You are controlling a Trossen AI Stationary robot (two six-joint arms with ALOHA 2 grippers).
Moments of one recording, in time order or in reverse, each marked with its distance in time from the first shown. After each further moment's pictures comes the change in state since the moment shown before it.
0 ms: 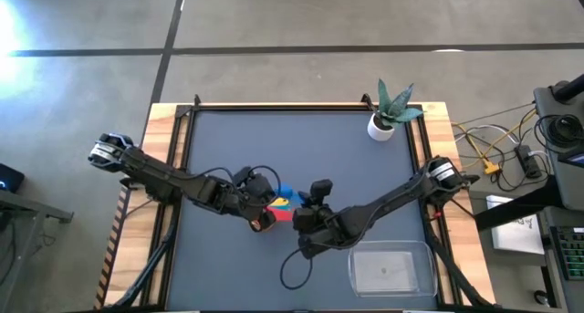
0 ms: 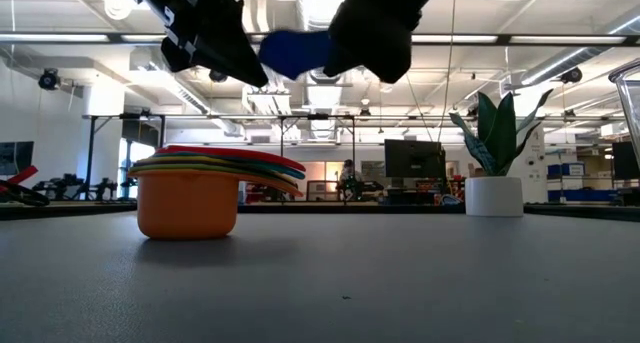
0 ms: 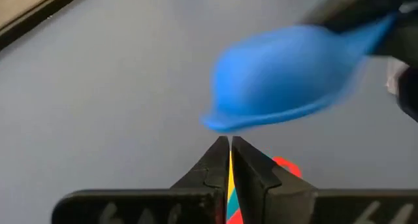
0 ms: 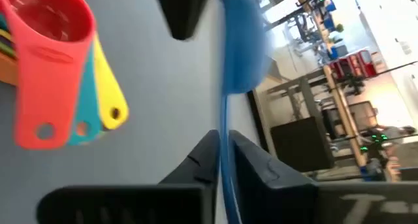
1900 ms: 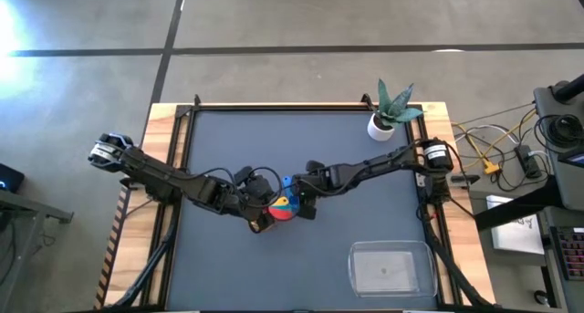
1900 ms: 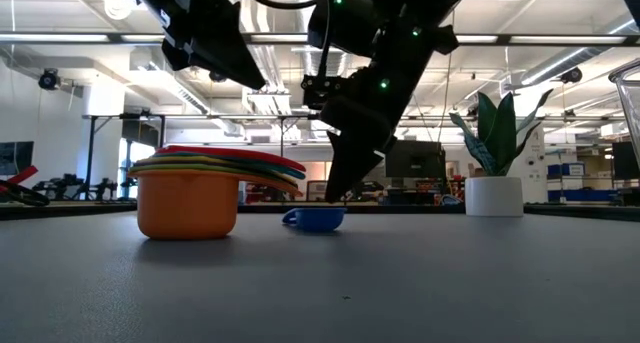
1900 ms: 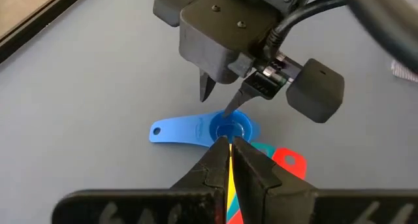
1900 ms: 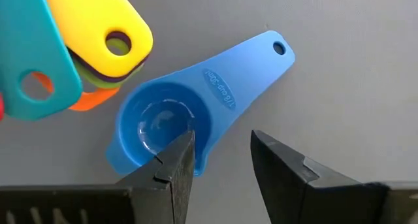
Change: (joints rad) left arm -0.002 0.000 0.000 -0.016 0.007 0.061; right arm -0.373 -0.011 -0.229 0.241 -0.850 0.112
